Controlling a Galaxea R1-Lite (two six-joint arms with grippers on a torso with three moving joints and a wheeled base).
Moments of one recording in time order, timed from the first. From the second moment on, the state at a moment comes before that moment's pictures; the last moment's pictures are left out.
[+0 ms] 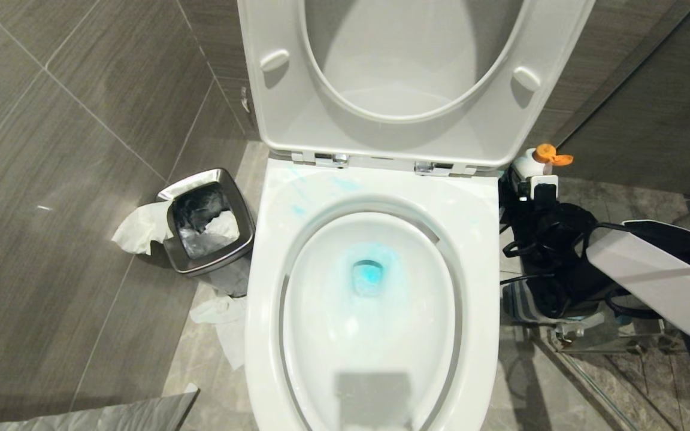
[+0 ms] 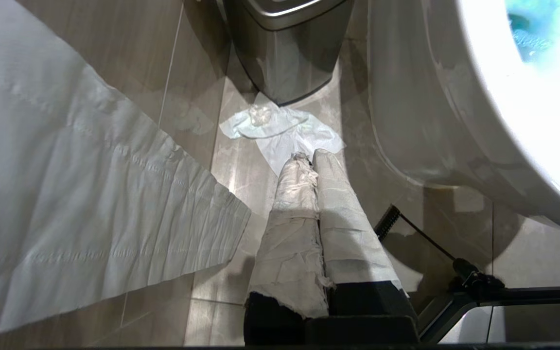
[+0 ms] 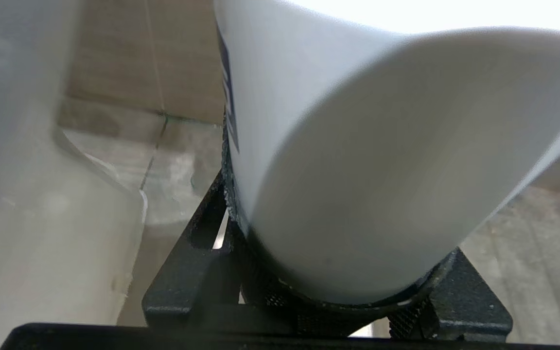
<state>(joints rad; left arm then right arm) -0.01 0.00 -0.02 0.05 0.00 0.00 0.10 2.47 -1.34 -1.52 -0.24 -0.18</state>
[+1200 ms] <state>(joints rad) -0.01 0.00 -0.02 0.05 0.00 0.00 0.11 2.63 -1.61 -1.52 -0.18 -0.17</state>
